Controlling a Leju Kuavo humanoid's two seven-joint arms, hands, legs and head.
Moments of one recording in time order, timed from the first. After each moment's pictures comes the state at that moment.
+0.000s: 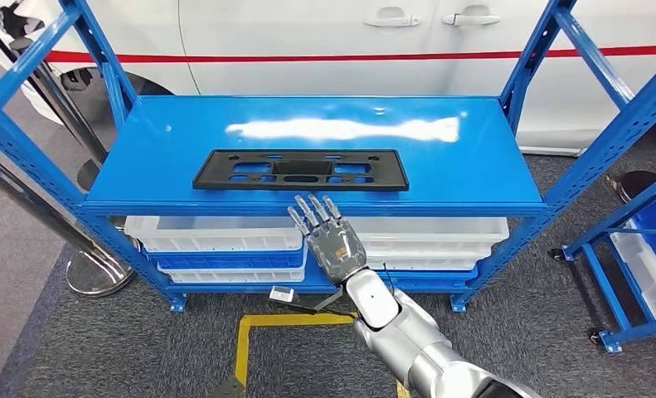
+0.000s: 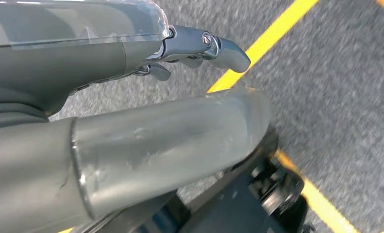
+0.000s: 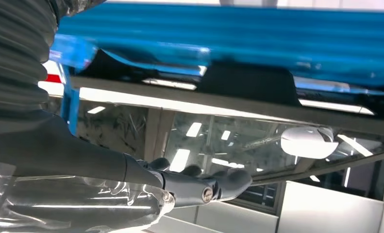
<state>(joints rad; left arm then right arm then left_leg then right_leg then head) -0.18 -0.13 0.34 -0.23 -0.99 -0.06 -0.18 -0.62 0.22 0.62 -0.64 1.51 -0.70 0.14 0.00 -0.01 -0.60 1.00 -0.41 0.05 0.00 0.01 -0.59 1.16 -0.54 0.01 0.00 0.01</state>
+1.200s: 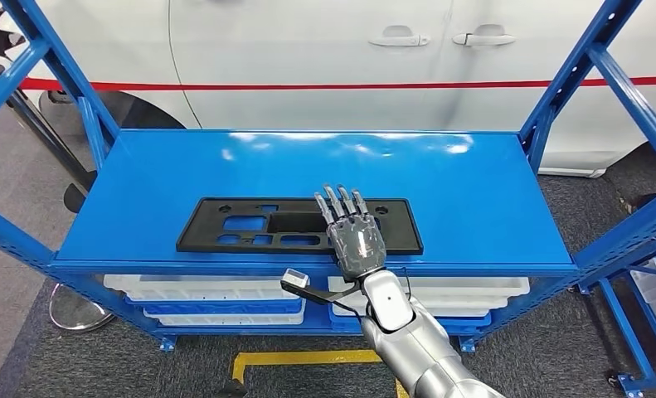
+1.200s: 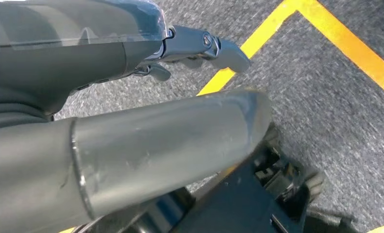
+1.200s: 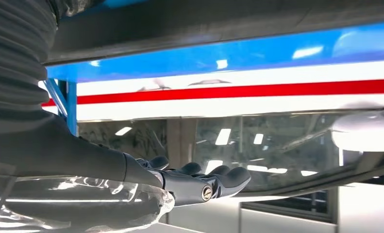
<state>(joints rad) -0.18 -0.14 0.34 -0.22 -0.99 -0.05 -0.17 -0.51 0.21 0.44 -0.83 1.49 -0.70 0.13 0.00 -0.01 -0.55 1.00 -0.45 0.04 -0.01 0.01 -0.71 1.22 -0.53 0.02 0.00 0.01</state>
